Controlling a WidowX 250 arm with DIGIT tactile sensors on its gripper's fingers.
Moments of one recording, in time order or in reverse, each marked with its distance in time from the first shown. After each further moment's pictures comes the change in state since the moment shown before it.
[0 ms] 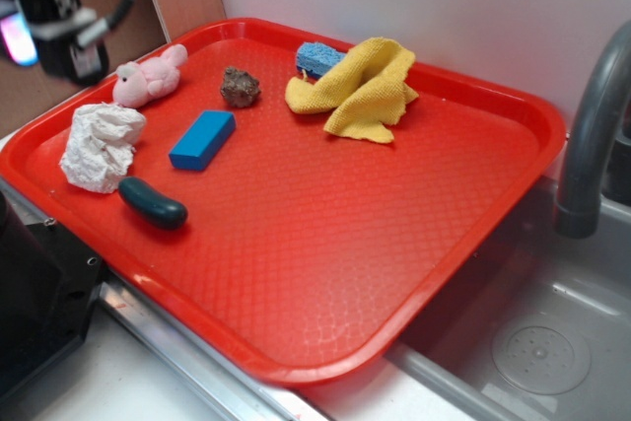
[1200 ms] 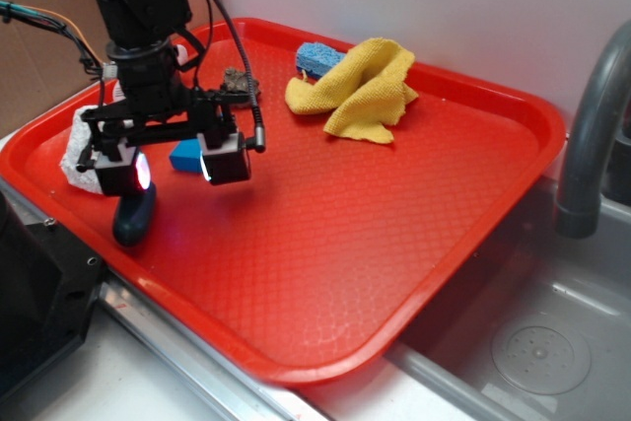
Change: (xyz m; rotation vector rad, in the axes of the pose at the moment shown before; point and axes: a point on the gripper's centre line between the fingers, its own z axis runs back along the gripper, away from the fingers) arm 0.054 -0.007 -0.101 0.064 -0.034 0.720
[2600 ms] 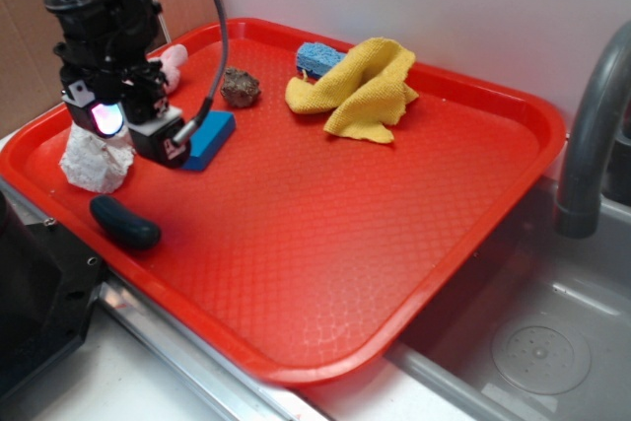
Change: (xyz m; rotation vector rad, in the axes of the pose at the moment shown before) arm 0.018 0.028 0.036 0.061 -0.029 -0.809
